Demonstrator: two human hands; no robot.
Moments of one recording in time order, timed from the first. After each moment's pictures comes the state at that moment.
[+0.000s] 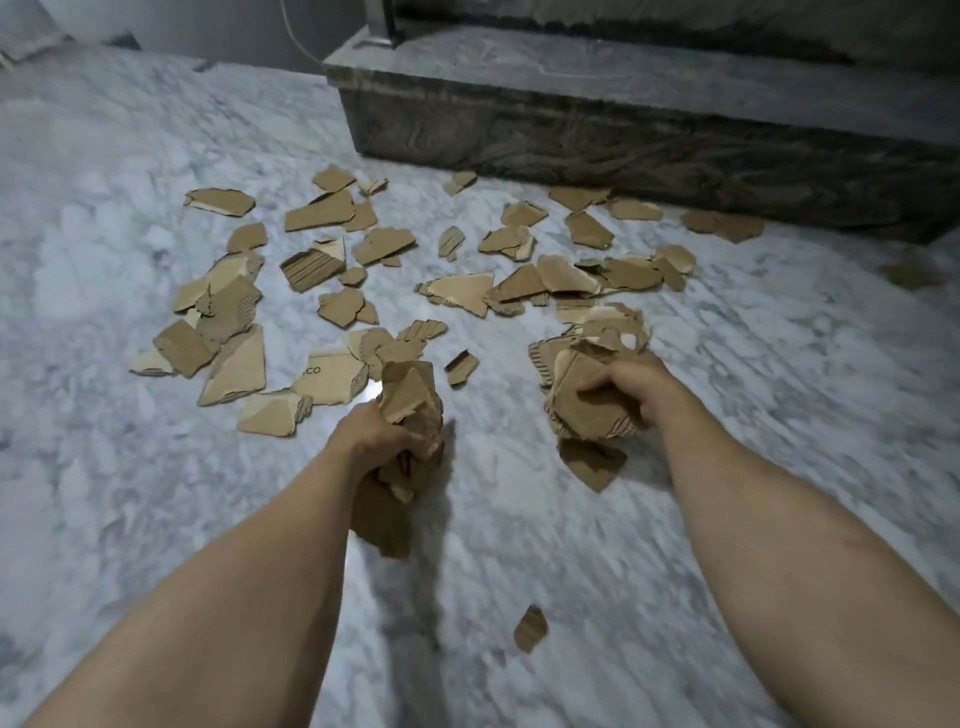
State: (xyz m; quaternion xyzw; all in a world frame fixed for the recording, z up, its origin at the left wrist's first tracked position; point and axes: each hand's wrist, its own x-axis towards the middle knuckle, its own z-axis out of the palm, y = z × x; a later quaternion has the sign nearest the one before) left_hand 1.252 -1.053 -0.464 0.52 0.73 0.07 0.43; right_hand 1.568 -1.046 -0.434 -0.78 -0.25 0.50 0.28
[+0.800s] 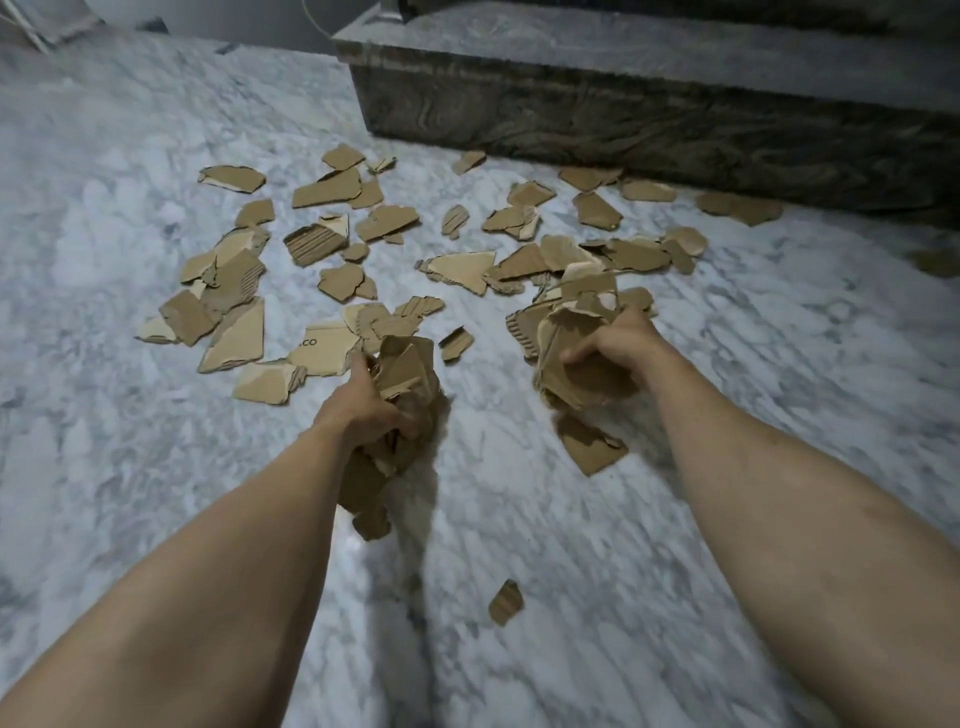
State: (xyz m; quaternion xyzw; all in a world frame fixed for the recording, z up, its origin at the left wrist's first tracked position) left_hand 1.264 -1.064 -0.463 0.55 0.74 0.06 0.39; right_hand 1.572 -1.041 -0.420 -0.77 -0.37 0.46 0.23
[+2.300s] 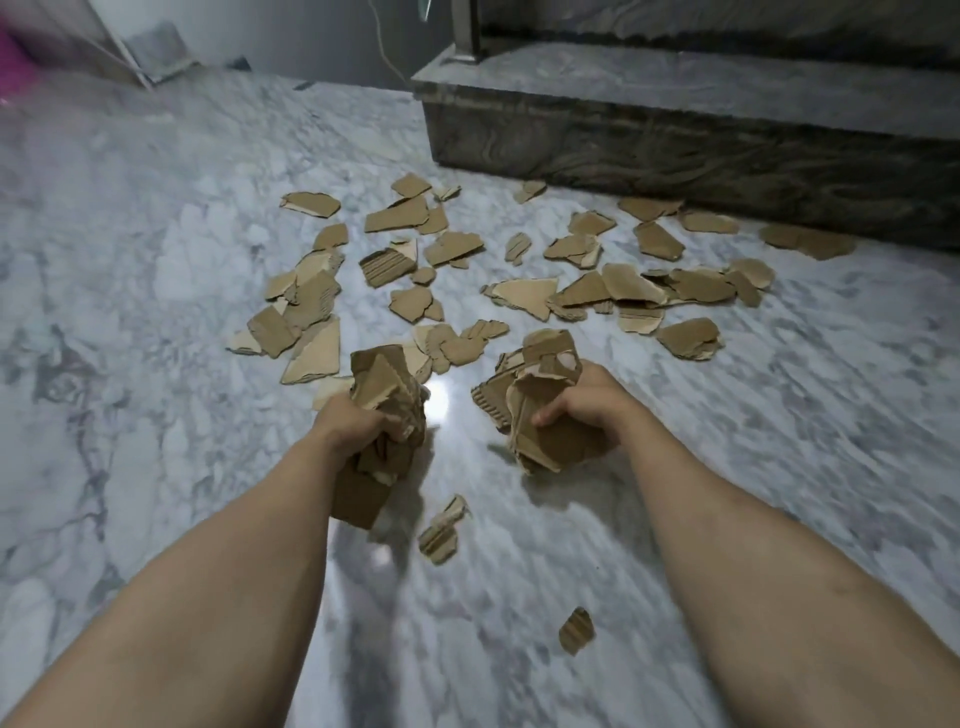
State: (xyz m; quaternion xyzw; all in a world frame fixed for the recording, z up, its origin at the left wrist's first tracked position) left_hand 1.174 -1.070 -0.448 0.40 0.78 0.19 0.44; right_hand 1.470 -1.042 -0.452 -0.70 -0.45 0.52 0.18
